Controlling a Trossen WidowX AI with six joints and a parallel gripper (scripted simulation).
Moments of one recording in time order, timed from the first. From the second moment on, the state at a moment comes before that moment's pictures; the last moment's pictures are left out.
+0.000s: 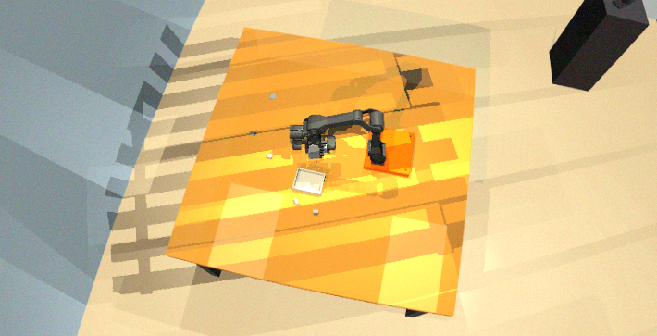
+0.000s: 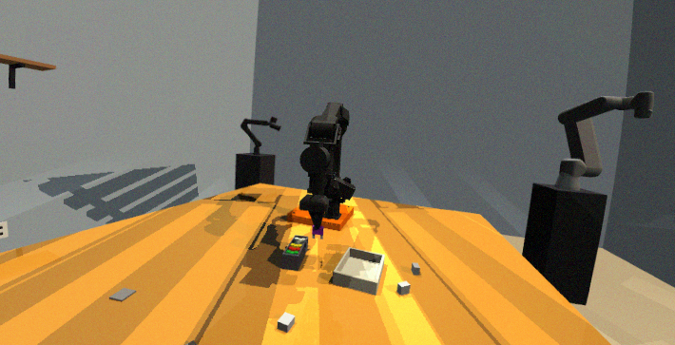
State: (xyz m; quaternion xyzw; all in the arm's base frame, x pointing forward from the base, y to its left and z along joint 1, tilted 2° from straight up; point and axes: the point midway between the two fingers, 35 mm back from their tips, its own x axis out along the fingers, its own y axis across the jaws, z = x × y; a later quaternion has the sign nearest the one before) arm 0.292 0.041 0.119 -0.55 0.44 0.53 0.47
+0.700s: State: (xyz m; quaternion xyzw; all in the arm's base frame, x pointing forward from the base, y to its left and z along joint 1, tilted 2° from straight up) arm 0.296 0.156 0.120 -0.55 0.43 0.53 0.48
